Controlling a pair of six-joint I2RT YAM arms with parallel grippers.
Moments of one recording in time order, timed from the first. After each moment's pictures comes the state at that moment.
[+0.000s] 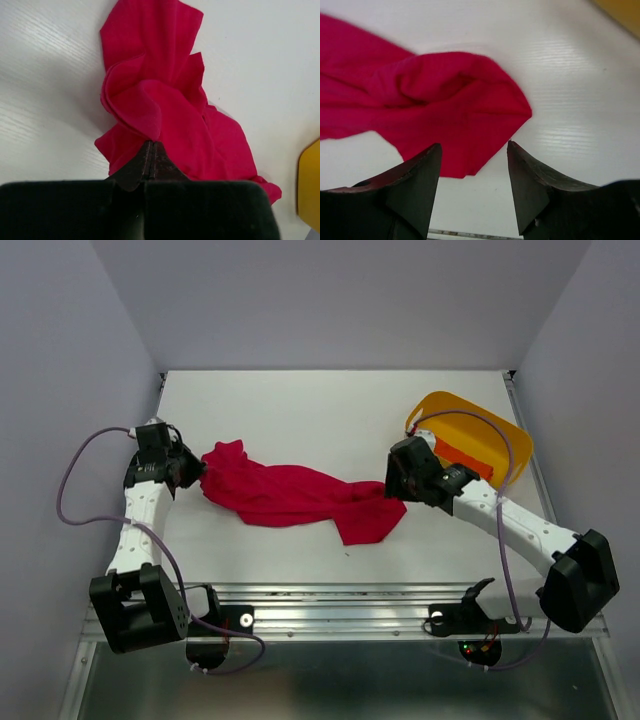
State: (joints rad) left arm 0.19 1.20 0.92 -0.54 0.13 -0.60; right arm 0.67 1.27 0.97 -0.60 0.32 0.63
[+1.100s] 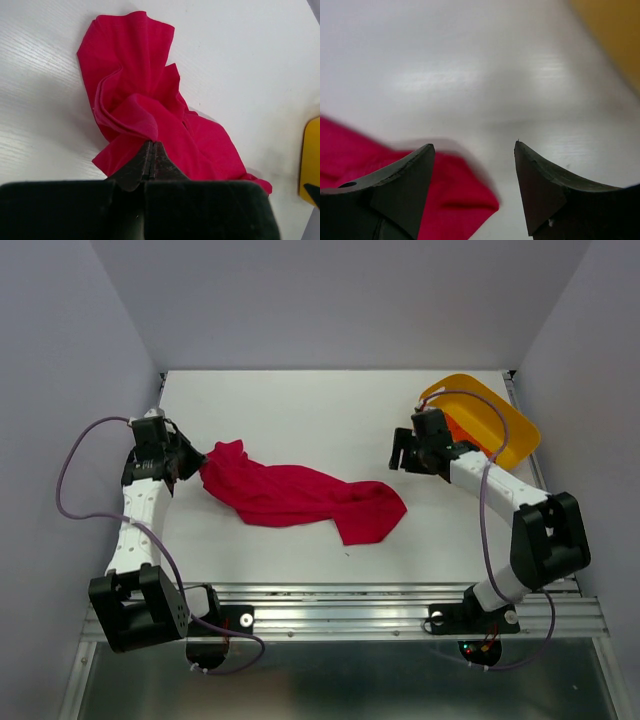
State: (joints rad) left arm 0.19 1.20 0.96 -0.49 0.19 -0.57; right arm 0.29 1.60 1.13 -0.36 0.11 0.42
